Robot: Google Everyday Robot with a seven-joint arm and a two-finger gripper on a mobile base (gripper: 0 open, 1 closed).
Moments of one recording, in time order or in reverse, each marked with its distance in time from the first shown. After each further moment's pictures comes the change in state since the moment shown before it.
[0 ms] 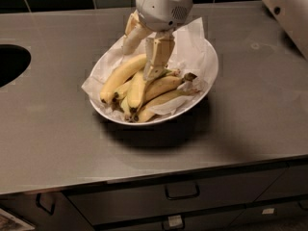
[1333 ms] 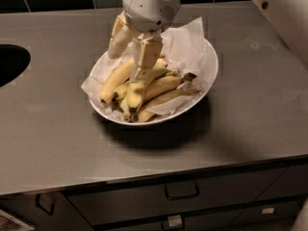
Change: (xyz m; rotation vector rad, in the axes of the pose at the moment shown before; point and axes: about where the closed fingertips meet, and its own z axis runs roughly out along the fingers) arm -0.029 -0.001 0.008 -0.046 -0.081 -0.032
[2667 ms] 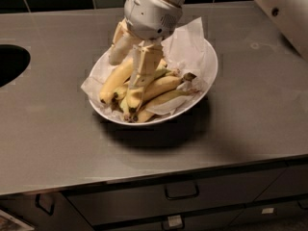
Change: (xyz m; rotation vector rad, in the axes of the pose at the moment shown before) arm -0.003 0.011 0.008 0.006 -0.024 0.036
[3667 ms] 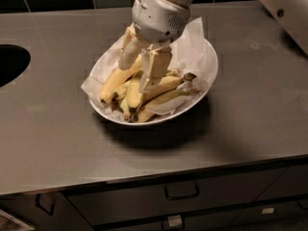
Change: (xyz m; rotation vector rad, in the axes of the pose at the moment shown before) arm 0.012 0.016 -0.002 -0.045 0.046 0.029
